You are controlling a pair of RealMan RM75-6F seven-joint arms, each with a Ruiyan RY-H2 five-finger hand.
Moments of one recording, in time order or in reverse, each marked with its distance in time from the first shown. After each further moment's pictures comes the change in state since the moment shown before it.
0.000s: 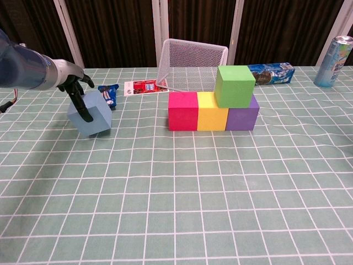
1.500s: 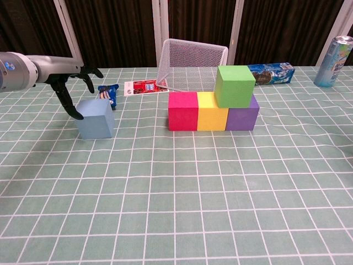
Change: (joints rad) left arm 0.171 0.130 0.140 -0.046 0.663 -0.248 -0.358; right arm -0.015 -0.011 0.014 -0.021 -0.033 -0.001 -0.015
